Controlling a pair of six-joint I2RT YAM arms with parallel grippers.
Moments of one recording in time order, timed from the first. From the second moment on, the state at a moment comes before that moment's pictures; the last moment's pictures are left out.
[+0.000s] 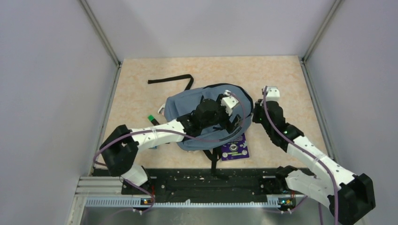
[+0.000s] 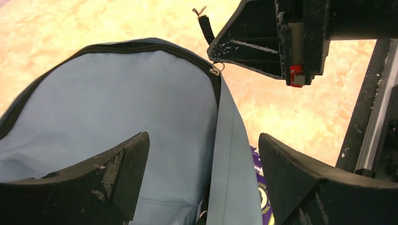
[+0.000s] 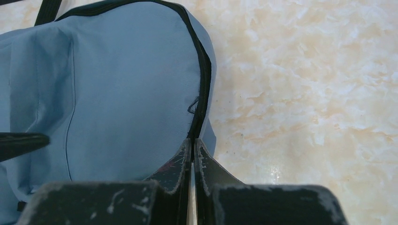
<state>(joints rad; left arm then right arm) -0.97 1.54 1.03 0.22 0.08 0.01 0.51 0.94 0.64 -0.17 0.37 0.33</state>
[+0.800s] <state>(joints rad) -1.02 1.82 1.02 0.58 -0.02 -0.12 0.51 0.91 0.63 -0.18 0.37 0.31</state>
